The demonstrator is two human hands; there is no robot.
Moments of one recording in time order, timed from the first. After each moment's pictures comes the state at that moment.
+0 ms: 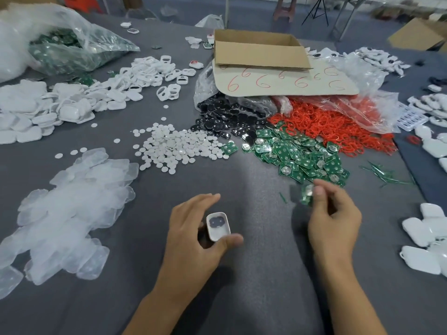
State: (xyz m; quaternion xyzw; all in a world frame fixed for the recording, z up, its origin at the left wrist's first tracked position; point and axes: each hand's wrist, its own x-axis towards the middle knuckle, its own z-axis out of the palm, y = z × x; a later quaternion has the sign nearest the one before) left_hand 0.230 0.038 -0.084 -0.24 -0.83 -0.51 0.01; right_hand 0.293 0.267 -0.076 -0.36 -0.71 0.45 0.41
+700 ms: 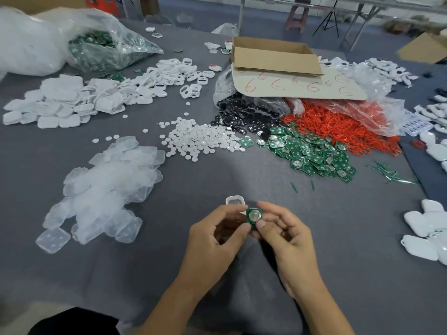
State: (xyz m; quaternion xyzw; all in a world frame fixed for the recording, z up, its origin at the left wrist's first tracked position) left_hand 0.264 0.021 -0.079 -0.23 -0.67 -0.70 -0.11; right_hand 0.327 0.162 -0.077 -0.17 -0.59 0.76 0.19
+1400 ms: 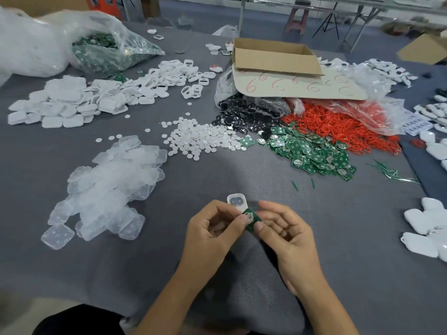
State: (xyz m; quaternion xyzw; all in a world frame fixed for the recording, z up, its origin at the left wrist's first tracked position) left_hand 0.262 0.016 -0.079 -0.19 -0.62 -0.75 -0.12; right_hand 0.331 0.164 -0.079 -0.10 -0.60 0.77 0.20
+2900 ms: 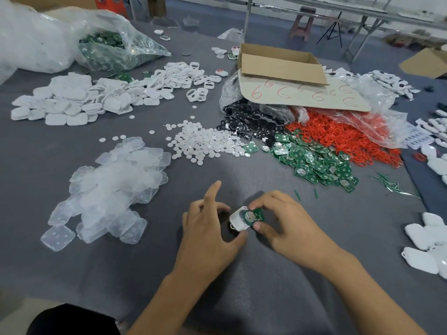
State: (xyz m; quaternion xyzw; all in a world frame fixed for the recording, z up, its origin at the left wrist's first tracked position) left_hand 0.239 0.015 -0.100 -0.23 -0.87 -0.43 0.03; right_hand 0.293 0.204 -0.036 0.02 -0.96 0.28 0.03
